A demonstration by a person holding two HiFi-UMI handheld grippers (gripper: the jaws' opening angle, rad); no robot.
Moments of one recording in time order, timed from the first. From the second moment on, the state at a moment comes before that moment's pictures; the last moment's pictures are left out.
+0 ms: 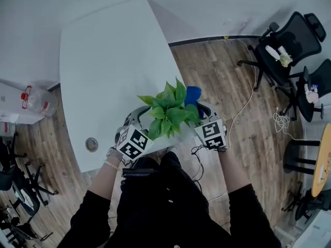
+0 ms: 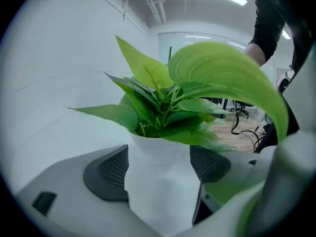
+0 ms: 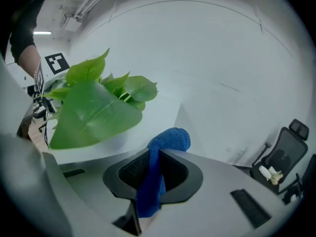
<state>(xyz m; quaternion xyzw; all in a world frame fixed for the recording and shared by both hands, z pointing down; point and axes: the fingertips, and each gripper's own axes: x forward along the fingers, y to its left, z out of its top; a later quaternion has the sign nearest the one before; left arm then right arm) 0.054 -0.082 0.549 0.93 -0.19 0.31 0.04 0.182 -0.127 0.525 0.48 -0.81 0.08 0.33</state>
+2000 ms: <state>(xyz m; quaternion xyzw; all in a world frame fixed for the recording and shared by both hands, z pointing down) 0.010 -0.087 0.271 0.92 -0.36 0.11 -0.08 0.167 -0.044 0.253 0.65 -0.75 -0.06 0.12</state>
